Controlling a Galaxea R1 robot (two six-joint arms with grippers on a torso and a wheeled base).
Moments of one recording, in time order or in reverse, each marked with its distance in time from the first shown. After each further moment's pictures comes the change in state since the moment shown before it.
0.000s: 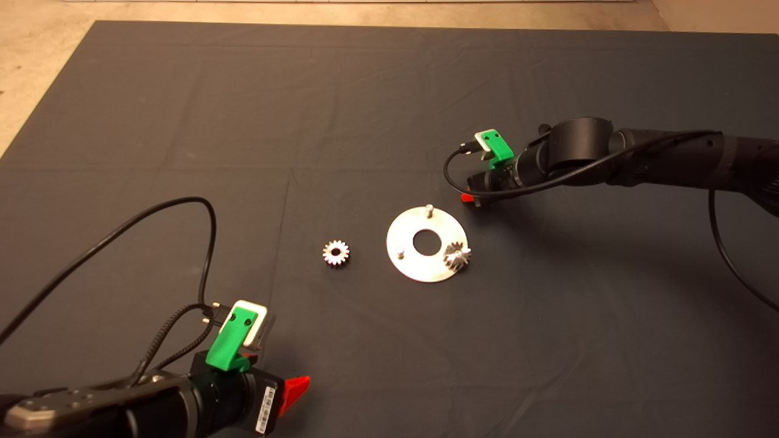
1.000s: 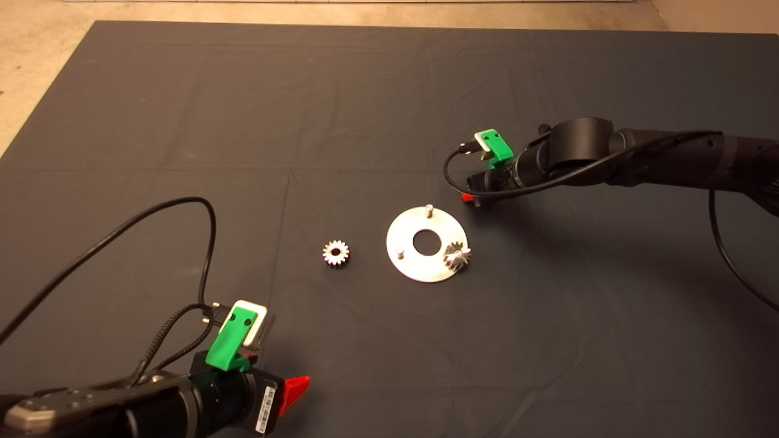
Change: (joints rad) left arm 0.000 0.000 0.000 0.000 0.000 -0.001; right arm 0.000 0.000 0.001 0.000 0.007 -0.001
